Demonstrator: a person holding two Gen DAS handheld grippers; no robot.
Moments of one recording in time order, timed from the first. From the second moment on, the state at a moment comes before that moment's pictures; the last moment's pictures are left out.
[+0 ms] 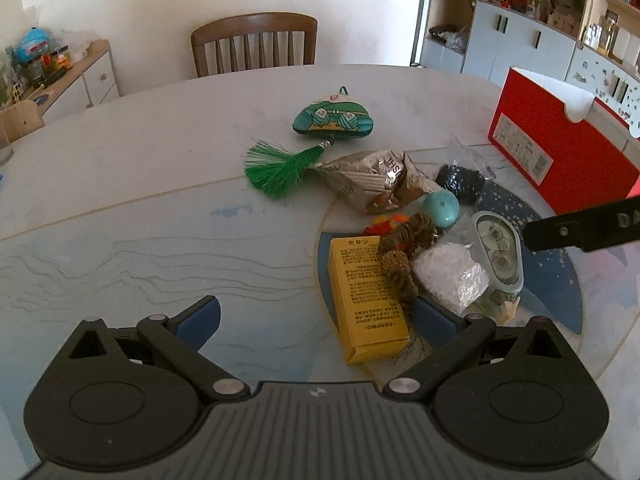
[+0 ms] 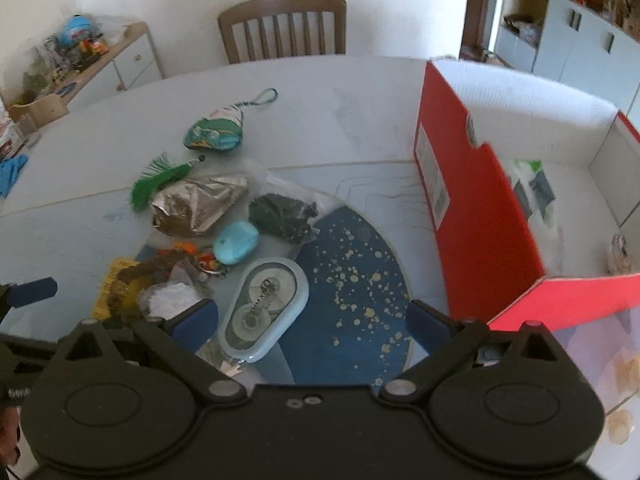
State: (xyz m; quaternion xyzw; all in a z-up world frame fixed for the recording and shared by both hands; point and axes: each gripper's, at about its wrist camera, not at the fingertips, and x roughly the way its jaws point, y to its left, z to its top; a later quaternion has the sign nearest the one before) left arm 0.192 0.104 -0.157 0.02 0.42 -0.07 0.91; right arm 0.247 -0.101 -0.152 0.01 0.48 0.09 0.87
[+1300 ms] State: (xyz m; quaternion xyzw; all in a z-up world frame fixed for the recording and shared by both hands) left arm 0.205 0.097 -0.169 0.03 0.41 -0.10 0.90; right arm 0.268 -0.077 -0.183 -0.02 0.51 0.05 0.86
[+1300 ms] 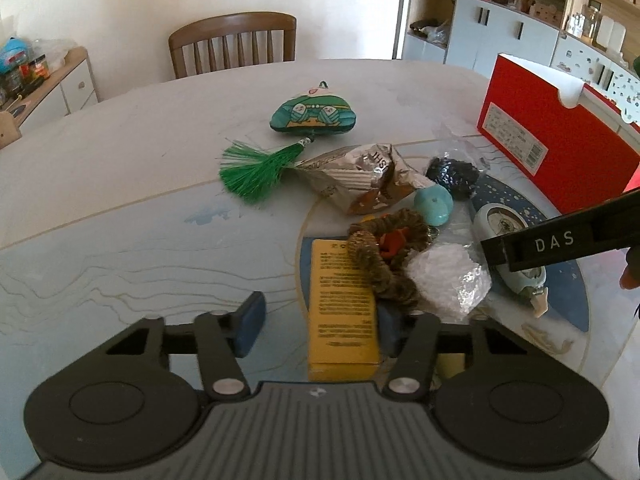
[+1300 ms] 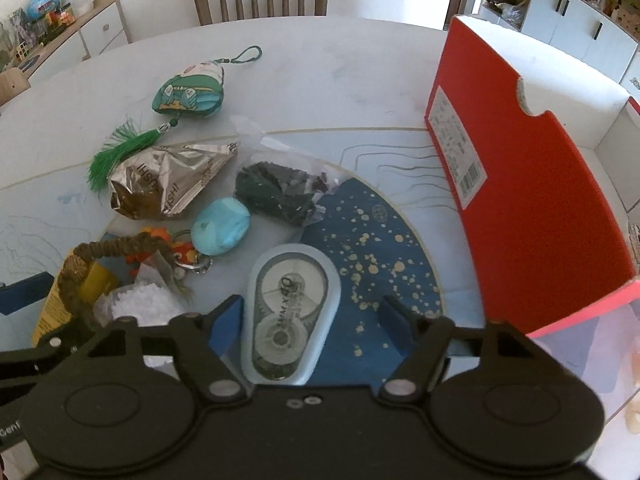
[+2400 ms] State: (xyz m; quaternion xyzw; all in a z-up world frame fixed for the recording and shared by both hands) left arm 0.164 0.084 -0.088 -0.01 0.39 -0.07 0.92; right arm 0.202 -0.130 -0.110 0.04 0.48 0.11 0.87
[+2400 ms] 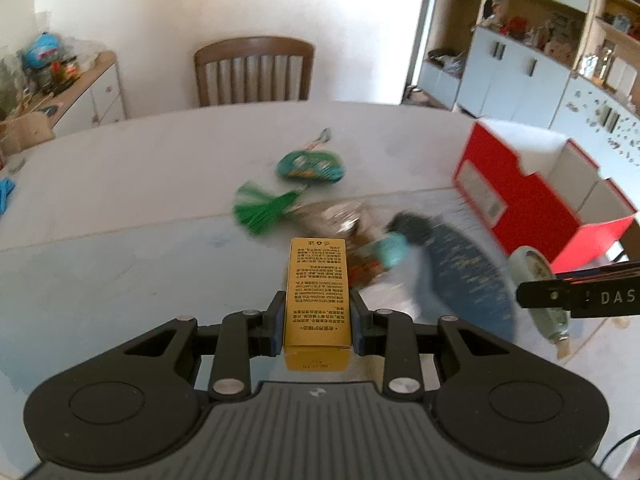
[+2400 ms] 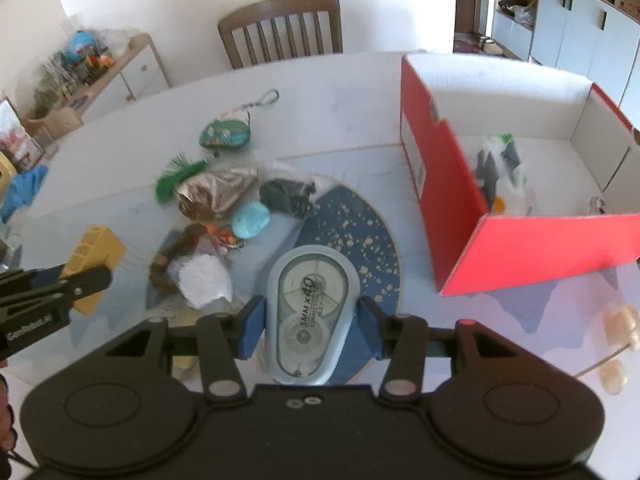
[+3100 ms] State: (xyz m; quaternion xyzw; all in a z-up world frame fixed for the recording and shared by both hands) left arm 0.185 -0.061 -0.011 0.00 0.36 -0.16 0.92; right arm 0.212 -0.236 -0.026 0.05 0.42 0.12 0.90
